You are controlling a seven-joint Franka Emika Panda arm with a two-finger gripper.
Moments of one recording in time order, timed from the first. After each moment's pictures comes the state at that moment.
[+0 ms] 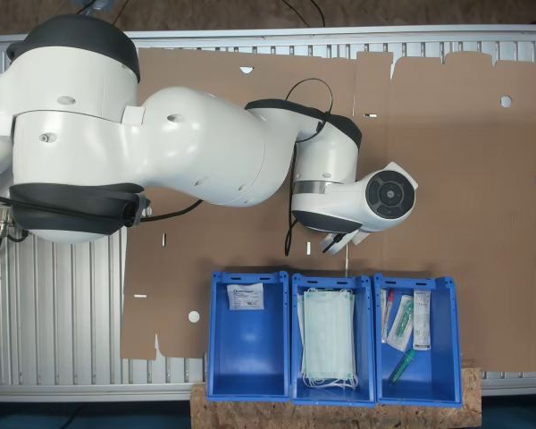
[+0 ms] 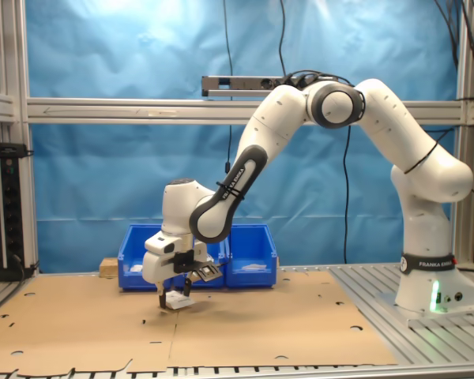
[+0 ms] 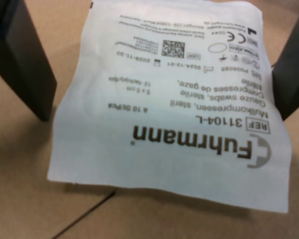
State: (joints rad) arm 0.08 0.72 -0.22 -1.85 0.05 2.63 -1.67
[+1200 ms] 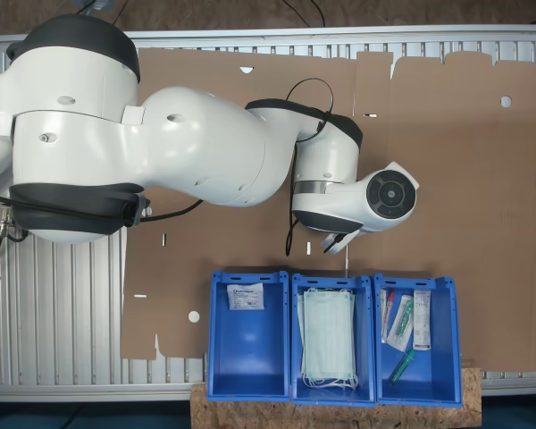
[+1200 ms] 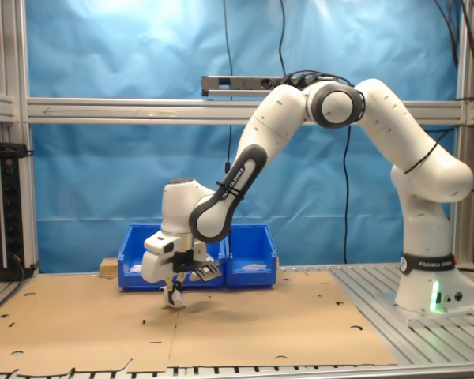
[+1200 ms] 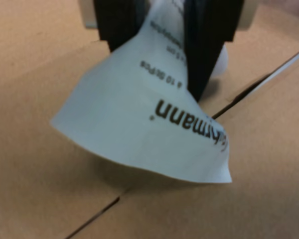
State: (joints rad) arm 0.08 0.72 -0.22 -1.84 0.05 2.63 -1.67
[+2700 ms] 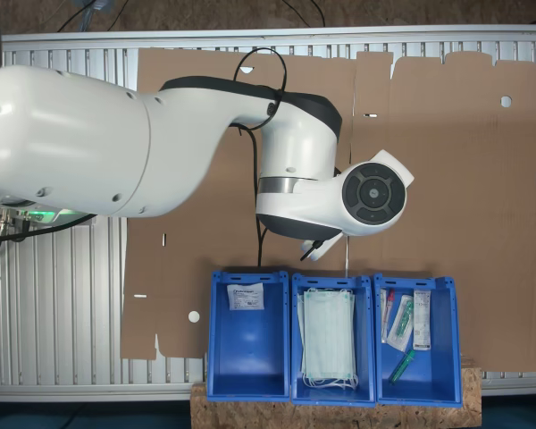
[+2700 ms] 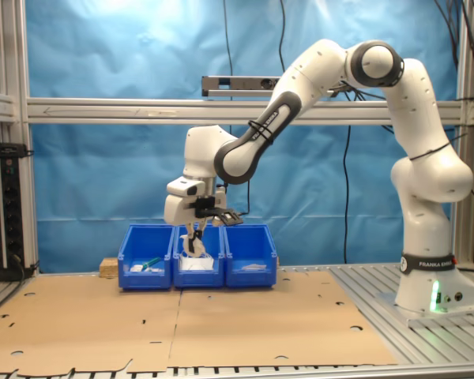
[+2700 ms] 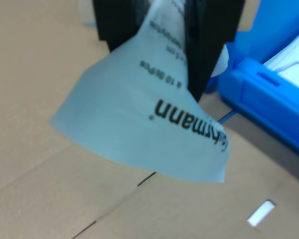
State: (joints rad) arm 0.08 0.29 -0.22 -2.11 -0.03 2.50 -1.67
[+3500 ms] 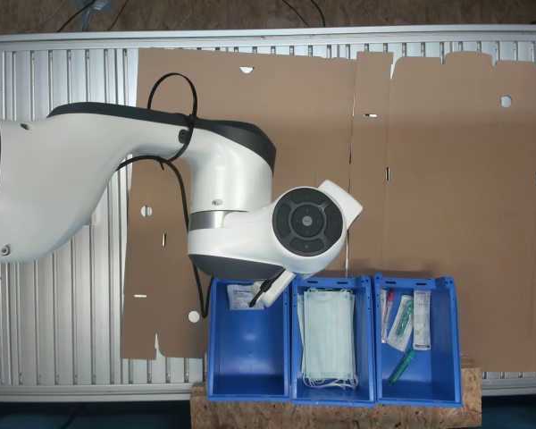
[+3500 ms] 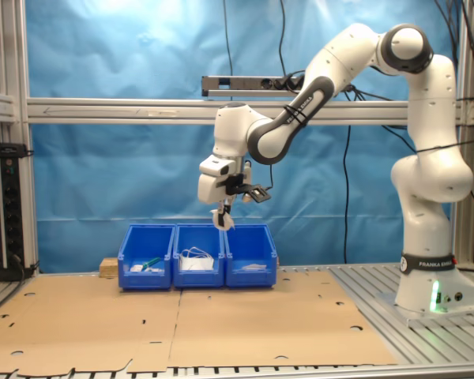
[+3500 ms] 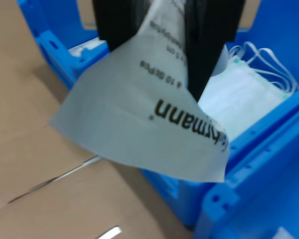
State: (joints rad) arm 0.08 0.01 -0.34 -2.33 -0.29 2.44 -1.67
